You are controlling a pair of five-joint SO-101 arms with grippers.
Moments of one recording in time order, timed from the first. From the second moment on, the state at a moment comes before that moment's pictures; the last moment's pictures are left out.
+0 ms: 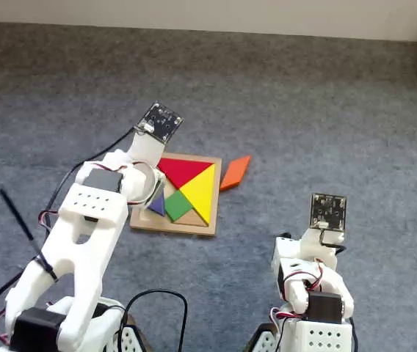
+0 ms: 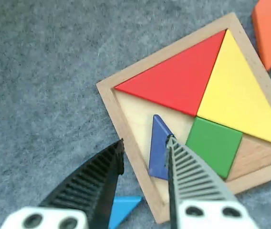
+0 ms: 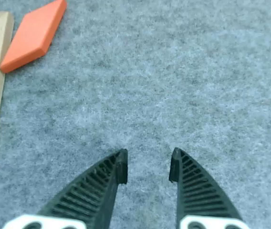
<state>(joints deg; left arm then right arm) 5.3 -23.1 45.8 45.4 -14.7 -0.4 -104.1 96.0 64.6 0.1</state>
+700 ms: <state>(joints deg) 5.1 -10.1 42.2 54.2 -14.6 -0.4 -104.1 96.0 64.6 0.1</state>
